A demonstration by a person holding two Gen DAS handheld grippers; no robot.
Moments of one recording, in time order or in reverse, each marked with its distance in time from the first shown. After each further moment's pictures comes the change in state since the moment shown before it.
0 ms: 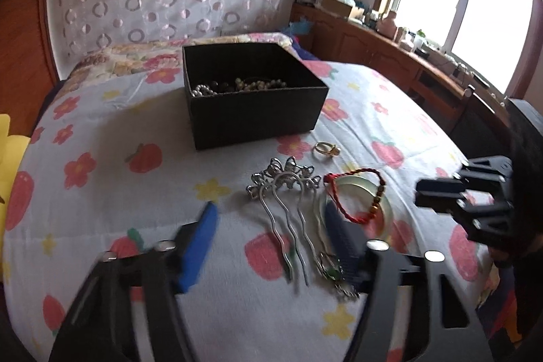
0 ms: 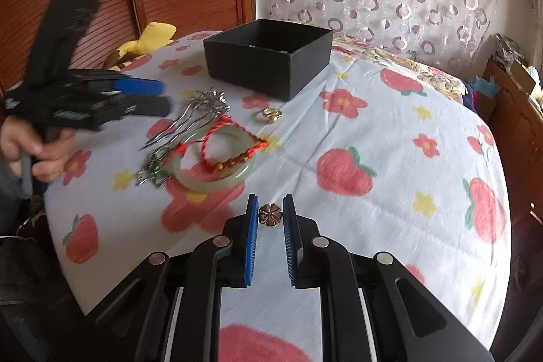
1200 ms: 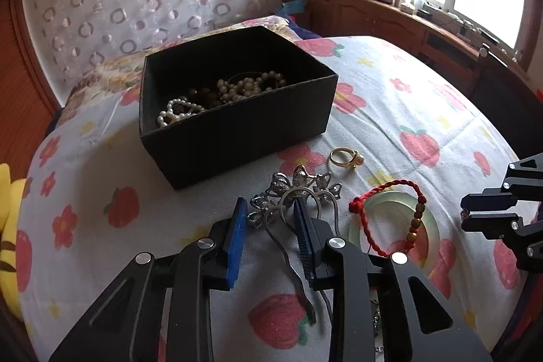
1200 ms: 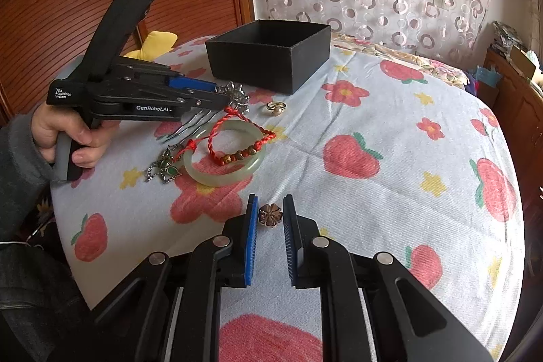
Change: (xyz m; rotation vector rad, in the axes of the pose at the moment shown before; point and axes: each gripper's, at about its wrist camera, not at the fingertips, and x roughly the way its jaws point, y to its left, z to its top) left arm 0.043 -0.015 0.022 0.156 0.057 0.085; right arm 0.000 0.000 -0.011 0.045 -0.020 0.023
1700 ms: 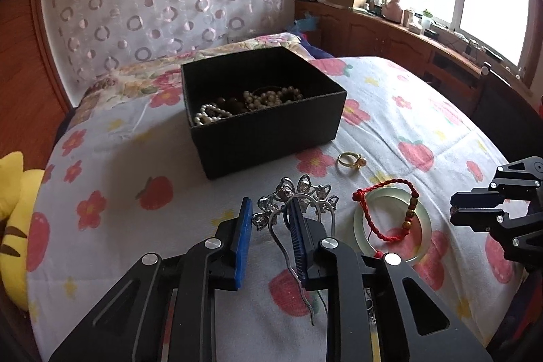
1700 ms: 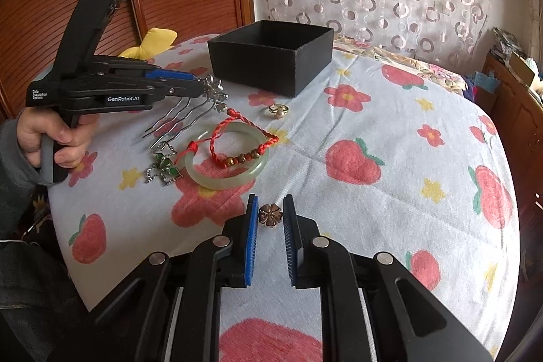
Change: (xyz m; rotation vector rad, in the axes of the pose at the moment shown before) left arm -0.030 0.010 -0.010 -0.045 -0.080 0.035; right arm 0.001 0.007 0.005 -0.024 0.002 -0.017
